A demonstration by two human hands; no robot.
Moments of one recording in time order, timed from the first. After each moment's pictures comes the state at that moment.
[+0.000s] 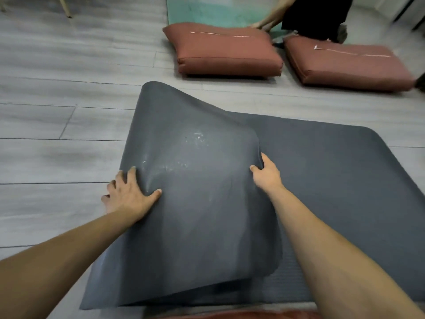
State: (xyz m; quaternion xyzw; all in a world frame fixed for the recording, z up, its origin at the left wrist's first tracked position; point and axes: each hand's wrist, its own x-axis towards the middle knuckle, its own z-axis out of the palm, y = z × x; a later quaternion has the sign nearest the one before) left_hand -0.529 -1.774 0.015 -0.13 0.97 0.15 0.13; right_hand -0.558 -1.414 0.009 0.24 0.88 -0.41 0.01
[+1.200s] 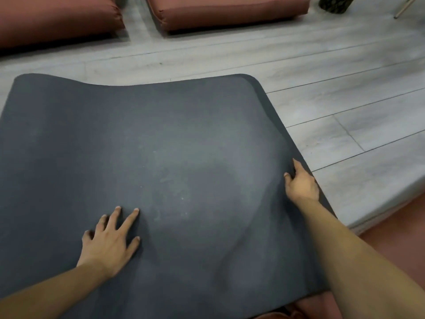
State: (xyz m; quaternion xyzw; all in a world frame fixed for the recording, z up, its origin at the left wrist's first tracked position) left_hand -0.440 -1.212 -0.089 0.15 0.96 -0.04 0.25; right_hand -0.373 -0.732 -0.091 0.42 0.89 -0.19 0.00
